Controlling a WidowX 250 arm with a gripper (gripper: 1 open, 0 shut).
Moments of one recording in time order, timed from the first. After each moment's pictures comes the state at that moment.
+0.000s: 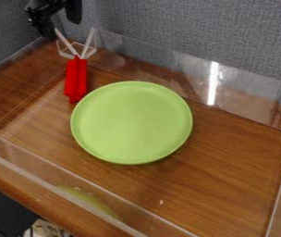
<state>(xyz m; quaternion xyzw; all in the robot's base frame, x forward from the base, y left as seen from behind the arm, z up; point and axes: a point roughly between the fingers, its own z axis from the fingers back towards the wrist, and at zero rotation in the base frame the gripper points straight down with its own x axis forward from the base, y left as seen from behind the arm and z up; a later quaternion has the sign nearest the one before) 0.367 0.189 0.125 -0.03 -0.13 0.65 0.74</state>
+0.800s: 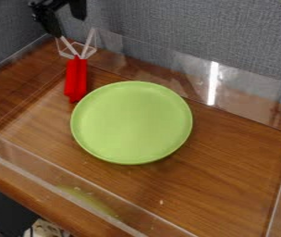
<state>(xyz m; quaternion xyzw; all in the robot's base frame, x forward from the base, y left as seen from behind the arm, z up) 0.367 0.180 0.134 -0.05 -0.10 0.64 0.76</state>
